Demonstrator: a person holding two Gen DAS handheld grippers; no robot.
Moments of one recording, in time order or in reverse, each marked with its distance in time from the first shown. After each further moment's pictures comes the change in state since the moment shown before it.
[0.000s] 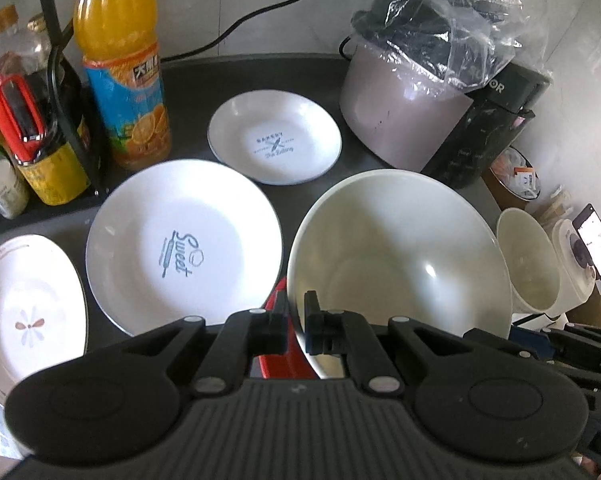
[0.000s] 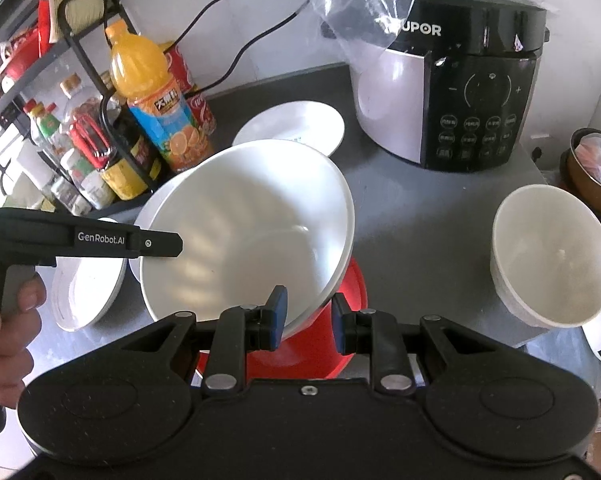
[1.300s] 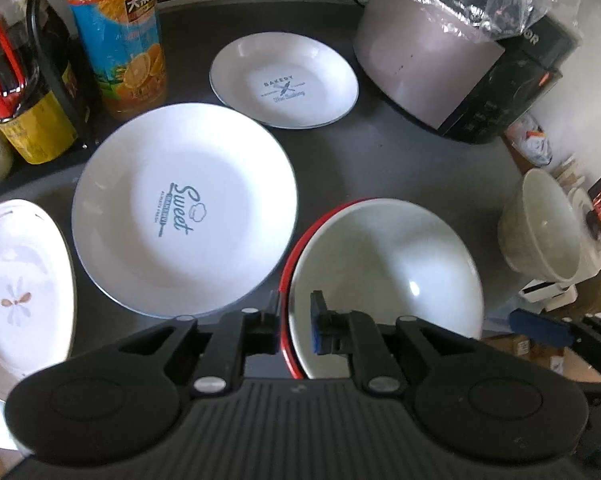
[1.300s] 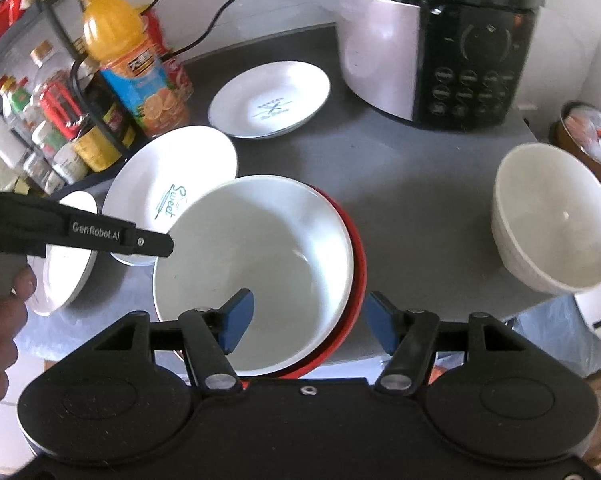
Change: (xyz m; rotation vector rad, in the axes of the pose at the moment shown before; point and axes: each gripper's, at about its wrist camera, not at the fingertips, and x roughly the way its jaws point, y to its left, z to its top) left arm 0.037 0.012 -0.006 0.007 0.141 0.011; right arm 0.024 0.002 -0.012 0.044 0.081 -0.059
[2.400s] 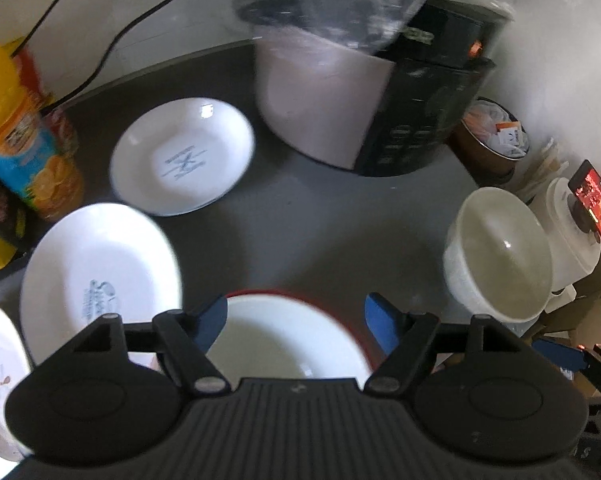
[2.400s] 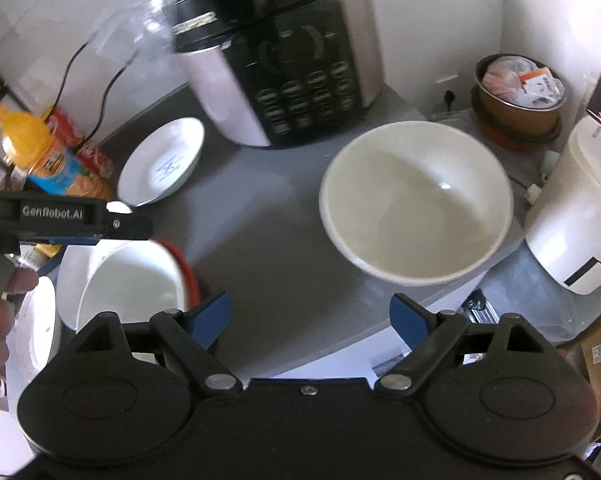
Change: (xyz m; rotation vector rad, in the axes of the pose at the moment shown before) left arm 0.008 -0.123 0.043 0.159 -0.082 0.029; right arm -0.023 -0.137 -0.005 0.242 -0.084 -0.022
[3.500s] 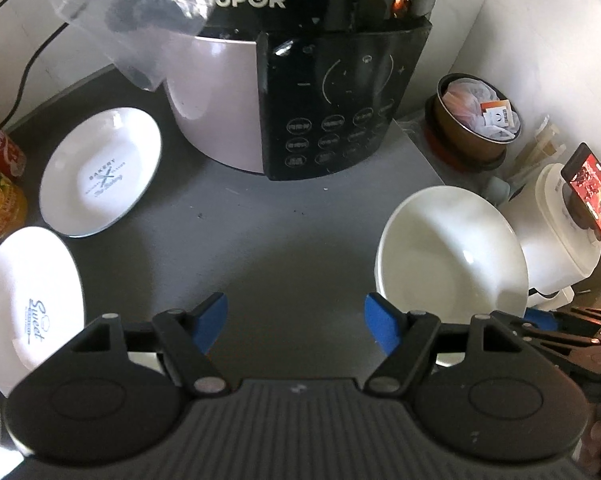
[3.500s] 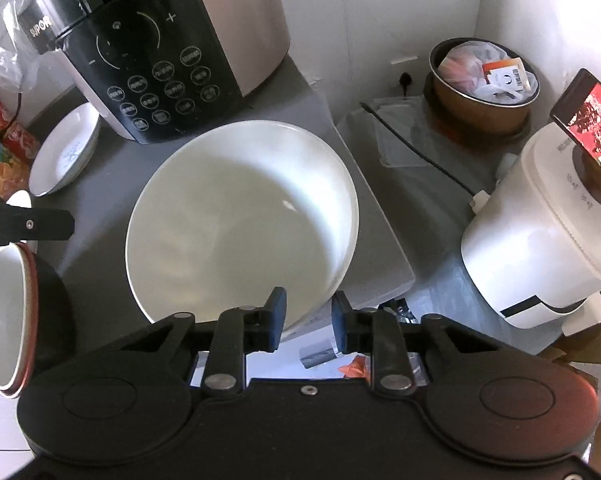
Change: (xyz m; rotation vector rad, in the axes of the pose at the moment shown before) left arm 0.043 -0.092 0.025 0.027 0.049 0.026; right arm 0.049 -0.105 0.044 -0.091 0.109 -0.096
